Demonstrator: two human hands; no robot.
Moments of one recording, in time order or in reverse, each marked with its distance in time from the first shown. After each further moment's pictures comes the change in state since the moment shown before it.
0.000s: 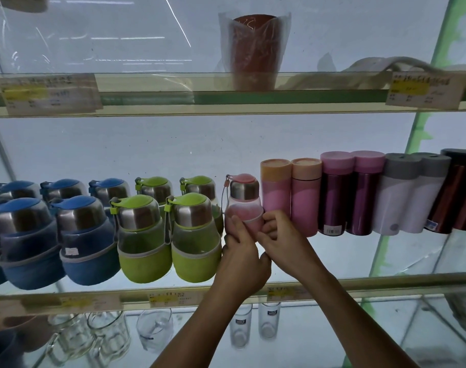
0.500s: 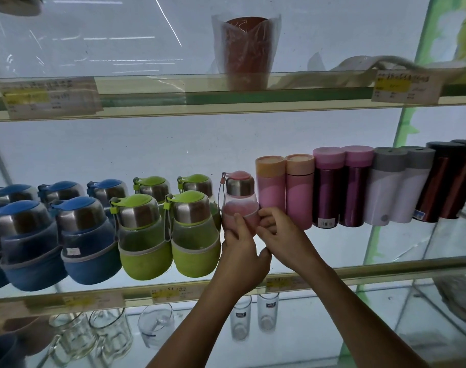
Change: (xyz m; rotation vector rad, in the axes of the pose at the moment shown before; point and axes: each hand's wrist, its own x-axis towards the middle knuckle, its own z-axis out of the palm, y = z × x) left_hand -0.008 0.002 -0.004 -0.079 -0.011 0.005; right_hand -0.008 -0.007 -0.005 -0.012 -0.020 0.023
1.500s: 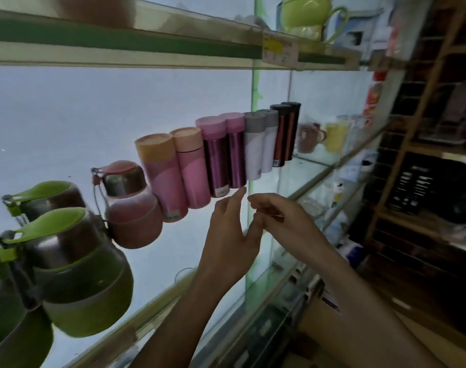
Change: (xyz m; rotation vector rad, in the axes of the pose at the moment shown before) left_hand 0.003 0.047 0.038 -0.456 -0.240 0.616; right_hand -0.109 -0.007 -0.069 -0.056 0.451 0.293
